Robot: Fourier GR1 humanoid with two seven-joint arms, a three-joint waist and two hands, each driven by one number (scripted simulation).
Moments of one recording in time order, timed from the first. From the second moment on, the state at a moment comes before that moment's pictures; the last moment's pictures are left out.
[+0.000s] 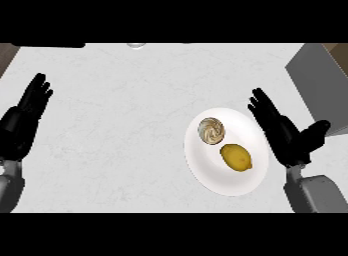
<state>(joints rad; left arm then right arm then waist) -0.19 0.44 -0.01 -1.45 0.19 0.09 0.01 -0.20 -0.23 0.16 -1.42 -0.30 -0.01 0.06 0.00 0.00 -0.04</state>
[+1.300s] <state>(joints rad) -0.09 0.23 -0.03 -1.30 0.11 0.27 0.01 -0.01 -0.70 0.09 -1.79 0.24 0.05 -0.05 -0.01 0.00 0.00</state>
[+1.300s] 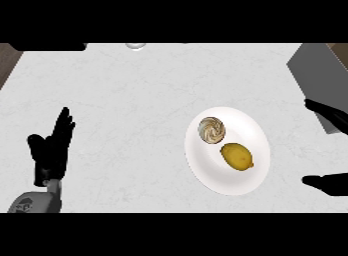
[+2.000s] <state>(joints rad) -0.10 0.21 -0.02 -1.30 0.08 0.25 0.01 -0.14 -0.67 0.29 -2.01 0.36 0.34 0.50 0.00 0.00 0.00</state>
